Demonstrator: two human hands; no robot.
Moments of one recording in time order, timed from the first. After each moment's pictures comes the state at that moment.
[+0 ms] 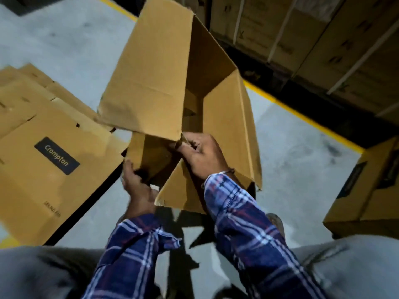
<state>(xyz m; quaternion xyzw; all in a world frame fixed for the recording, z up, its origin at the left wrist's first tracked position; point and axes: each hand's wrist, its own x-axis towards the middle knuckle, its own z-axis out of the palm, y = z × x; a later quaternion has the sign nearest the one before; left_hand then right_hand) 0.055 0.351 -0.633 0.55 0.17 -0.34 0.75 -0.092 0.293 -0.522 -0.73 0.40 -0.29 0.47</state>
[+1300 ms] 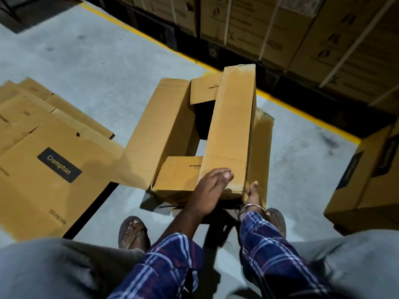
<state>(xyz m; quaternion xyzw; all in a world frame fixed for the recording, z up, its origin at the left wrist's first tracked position) -0.073 0.356 -0.633 0.59 -0.51 -0.50 0.37 -0.218 0.318 -0.704 0.01 0.68 -0.36 0.64</state>
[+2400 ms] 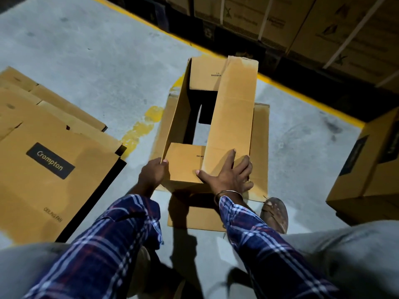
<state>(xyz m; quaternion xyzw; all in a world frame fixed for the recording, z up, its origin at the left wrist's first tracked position) 0.067 0.328 -0.682 0.83 -0.33 -0.41 0.18 -0.152 0.309 -0.674 -0.58 0.77 -0.01 0.28</state>
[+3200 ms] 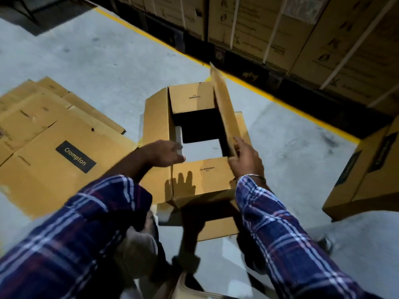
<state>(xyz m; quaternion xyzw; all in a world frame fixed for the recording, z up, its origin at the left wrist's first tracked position) 0.063 0.343 -0.500 0.70 -0.60 -0.37 -0.08 -0.190 0.303 -0.572 -0.68 0.66 -0.16 0.28</state>
